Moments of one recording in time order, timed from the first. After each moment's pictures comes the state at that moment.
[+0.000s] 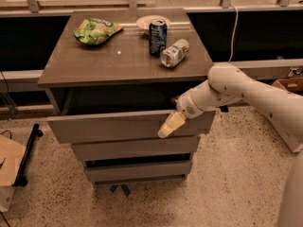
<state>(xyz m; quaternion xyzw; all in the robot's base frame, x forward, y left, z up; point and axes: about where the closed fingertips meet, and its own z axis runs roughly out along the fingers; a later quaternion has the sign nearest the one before) 0.629 -0.078 0.660 -0.51 0.78 0.25 0.26</state>
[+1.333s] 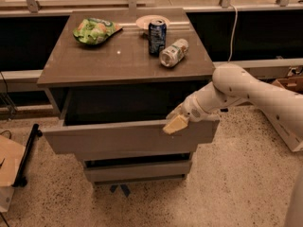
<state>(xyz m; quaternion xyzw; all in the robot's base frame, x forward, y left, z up) 0.613 -0.092 0.660 -0.51 0.79 0.25 0.24</state>
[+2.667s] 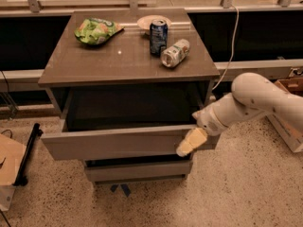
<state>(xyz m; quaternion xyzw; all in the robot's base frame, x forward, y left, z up) 0.545 -0.135 0.655 -0.47 0.82 0.25 0.19</state>
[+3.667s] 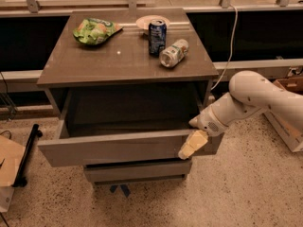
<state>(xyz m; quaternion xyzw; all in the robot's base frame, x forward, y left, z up) 0.538 -0.132 0.658 -0.50 0.81 0.26 0.17</state>
